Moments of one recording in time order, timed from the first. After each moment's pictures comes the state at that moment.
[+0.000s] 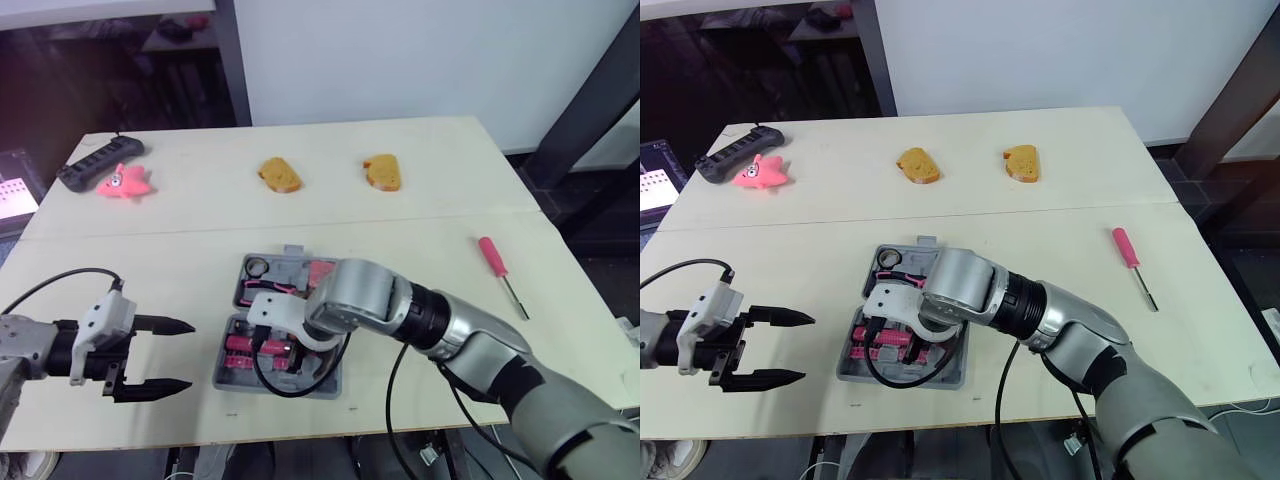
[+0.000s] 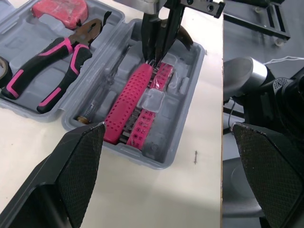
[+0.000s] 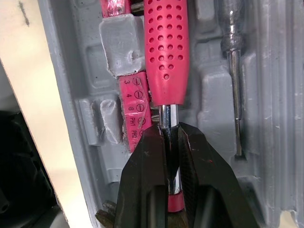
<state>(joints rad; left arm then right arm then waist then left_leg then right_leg) 0.12 1.00 0.29 -0.12 -0.54 0.21 -1.50 -1.08 -0.21 0.89 -0.08 0.66 1.60 0.31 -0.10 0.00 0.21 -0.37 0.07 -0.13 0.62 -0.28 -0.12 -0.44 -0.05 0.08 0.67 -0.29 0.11</state>
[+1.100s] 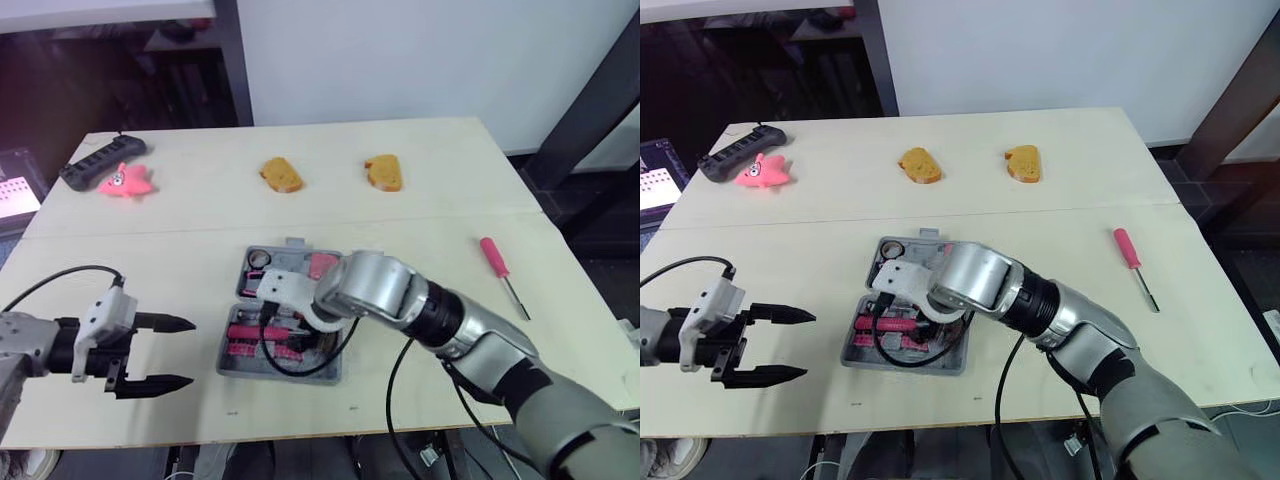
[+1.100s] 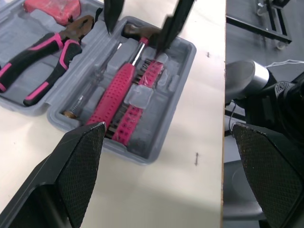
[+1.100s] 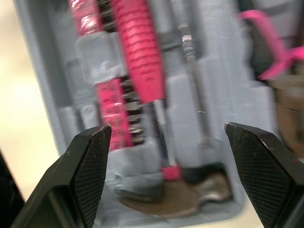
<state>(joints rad) 0.10 1.00 0.28 -0.12 -0.54 0.24 -1.49 -1.07 -0.24 0.75 -0.15 0.51 1.61 0.39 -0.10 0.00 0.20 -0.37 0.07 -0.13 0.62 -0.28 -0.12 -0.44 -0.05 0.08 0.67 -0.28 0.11</state>
